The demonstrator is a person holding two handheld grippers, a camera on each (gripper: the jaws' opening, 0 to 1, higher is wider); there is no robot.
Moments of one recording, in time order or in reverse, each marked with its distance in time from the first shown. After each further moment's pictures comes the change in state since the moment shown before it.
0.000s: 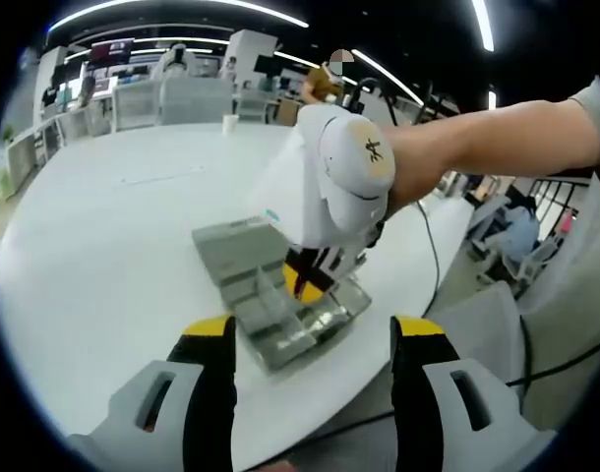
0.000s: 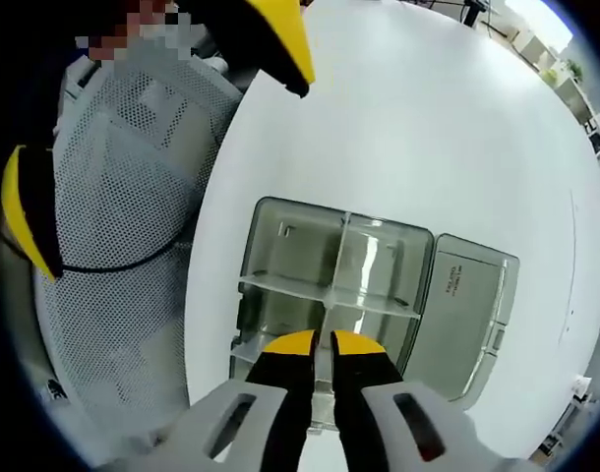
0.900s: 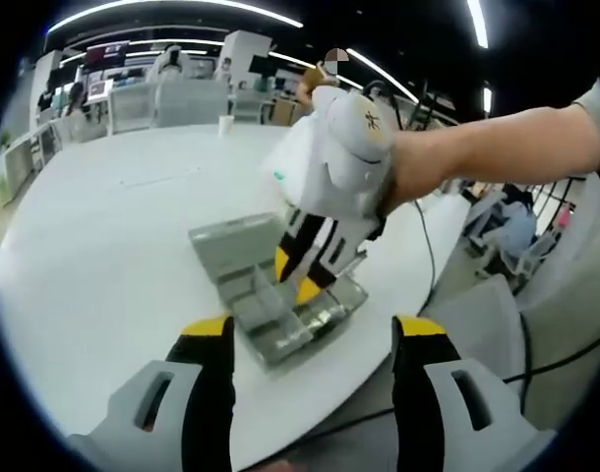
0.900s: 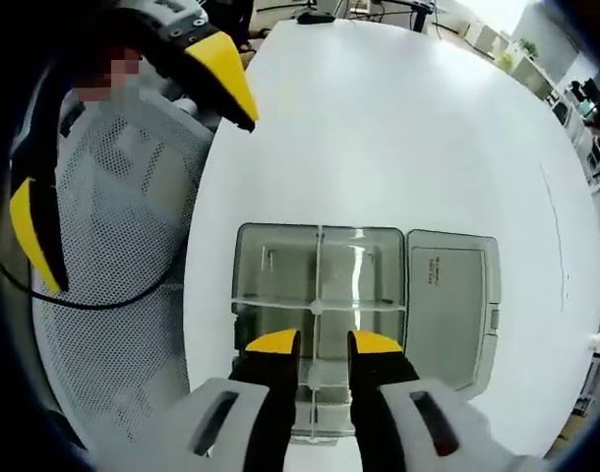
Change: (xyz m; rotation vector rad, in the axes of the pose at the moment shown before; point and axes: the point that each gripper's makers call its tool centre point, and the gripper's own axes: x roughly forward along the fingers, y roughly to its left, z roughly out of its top) left arm -0.003 -0.003 -0.004 0.024 0.000 -0.012; right arm -0.012 -0.001 0.004 0.157 -0.140 -0.072
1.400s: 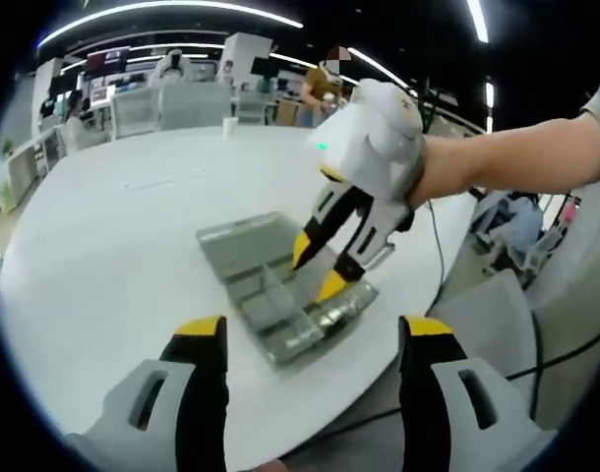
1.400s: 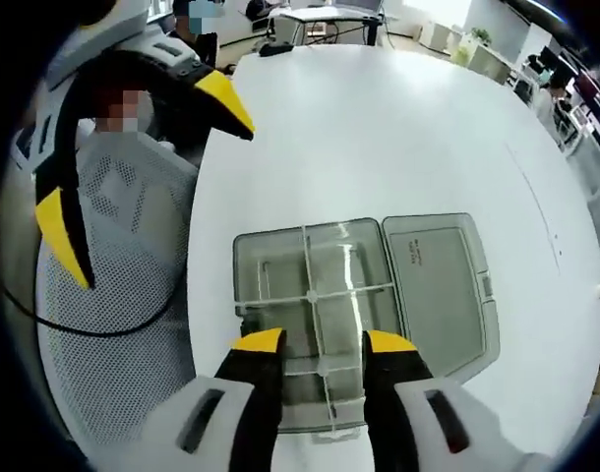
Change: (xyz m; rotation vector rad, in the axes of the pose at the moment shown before) left arm 0.002 0.009 -0.003 0.019 0.000 0.036; right arm -0.012 -0.003 -0.009 0.178 -0.132 -0.047
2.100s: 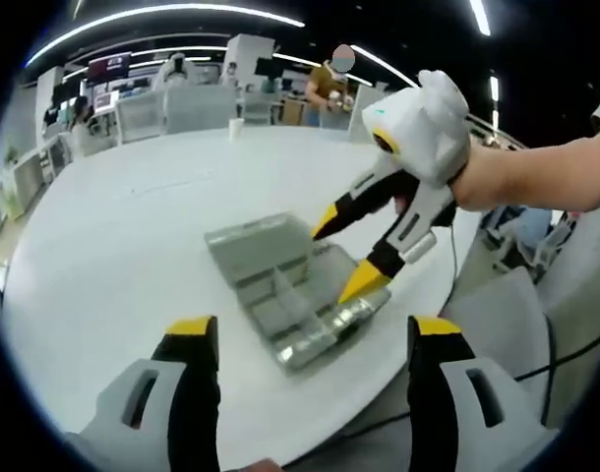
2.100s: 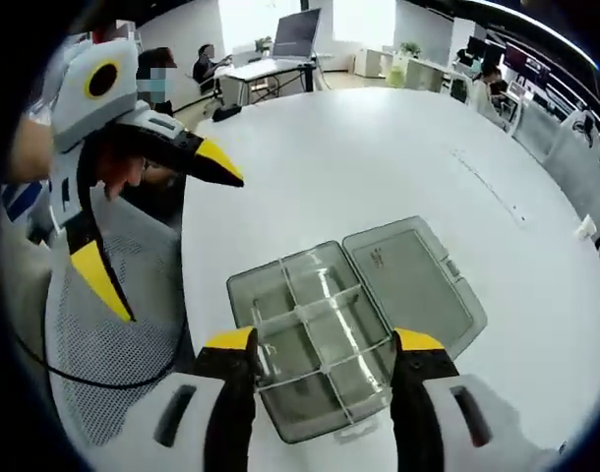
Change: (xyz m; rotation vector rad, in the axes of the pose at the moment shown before) left arm 0.005 0.008 0.003 0.025 0.000 0.045; right arm -0.028 -0.011 0.008 0.252 -0.245 -0.118
